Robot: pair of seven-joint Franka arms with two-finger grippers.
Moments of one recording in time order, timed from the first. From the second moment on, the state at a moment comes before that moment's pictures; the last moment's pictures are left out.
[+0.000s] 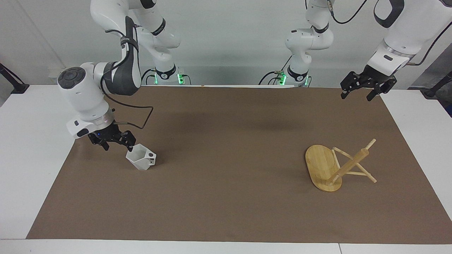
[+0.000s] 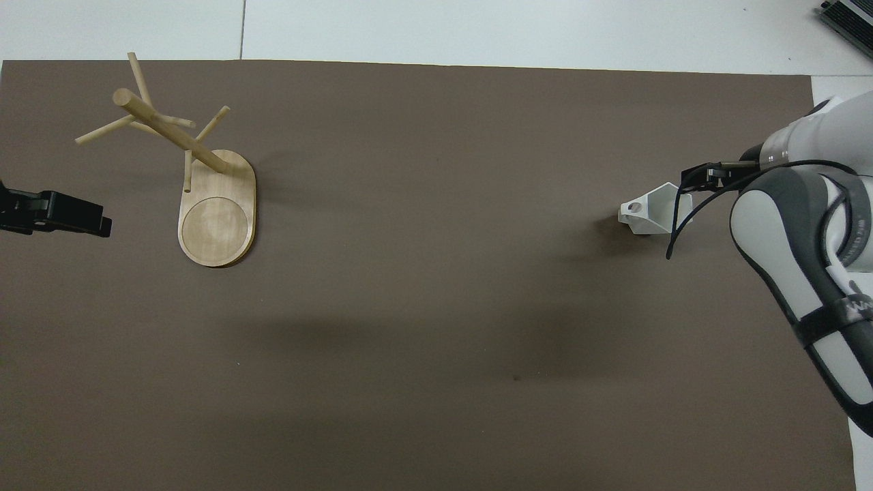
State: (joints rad) left arm -0.03 -0.03 -0.02 -1.60 -0.07 1.56 0.06; right arm -0.16 0.26 0.10 -1.78 -0.03 2.11 0.01
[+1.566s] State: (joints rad) left arm -0.03 -0.03 -0.02 -1.60 -0.07 1.56 0.06; right arm -0.15 0.34 0.10 -1.81 -0.03 2.21 0.01
